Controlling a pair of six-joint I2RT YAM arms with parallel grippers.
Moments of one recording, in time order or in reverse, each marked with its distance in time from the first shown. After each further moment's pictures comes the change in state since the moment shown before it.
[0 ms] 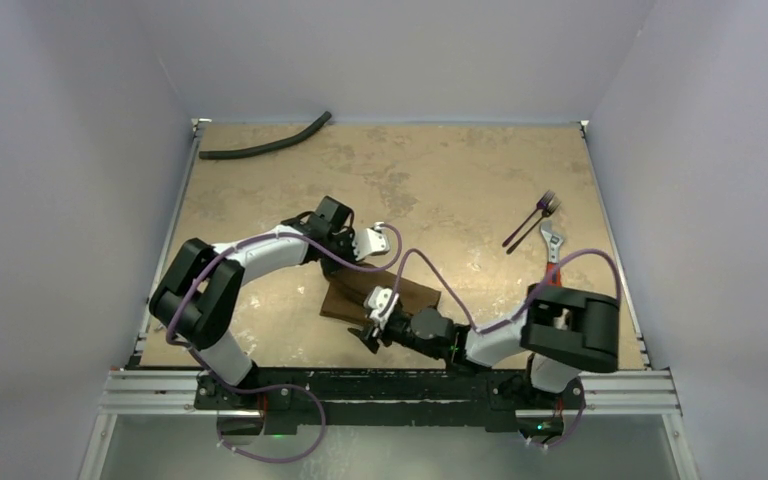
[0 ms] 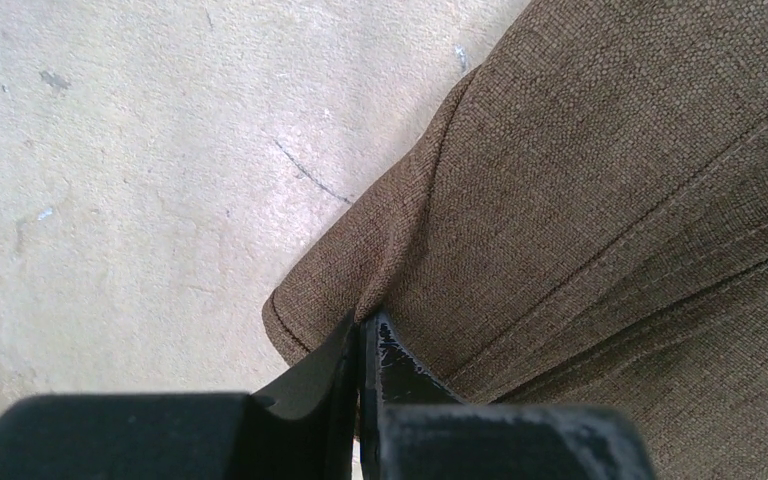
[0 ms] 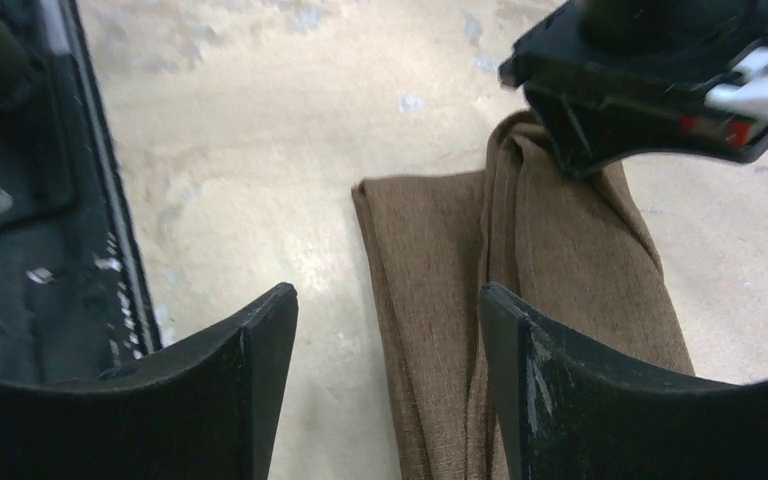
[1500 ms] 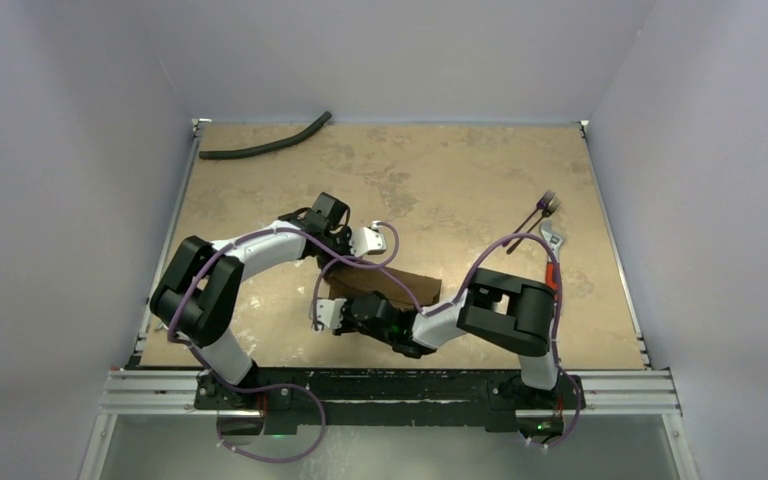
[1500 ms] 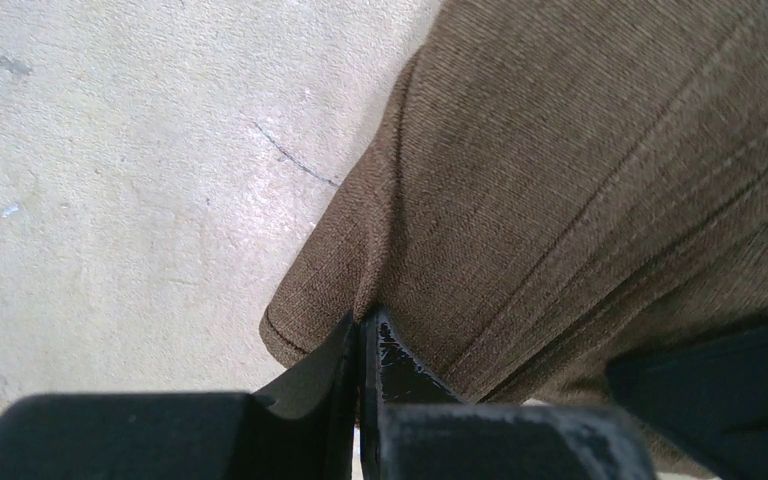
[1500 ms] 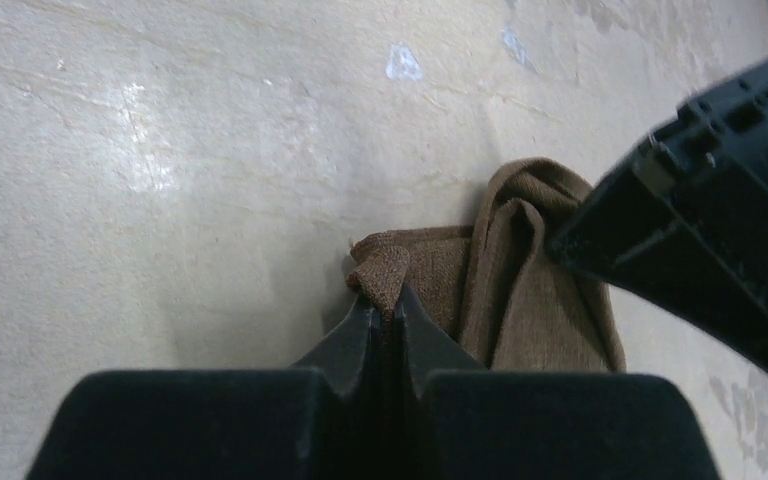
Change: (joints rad) left arm 0.040 0.013 0.030 -0.074 0.069 0.036; right arm -0.016 0.383 0.415 -0.314 0.040 -0.523
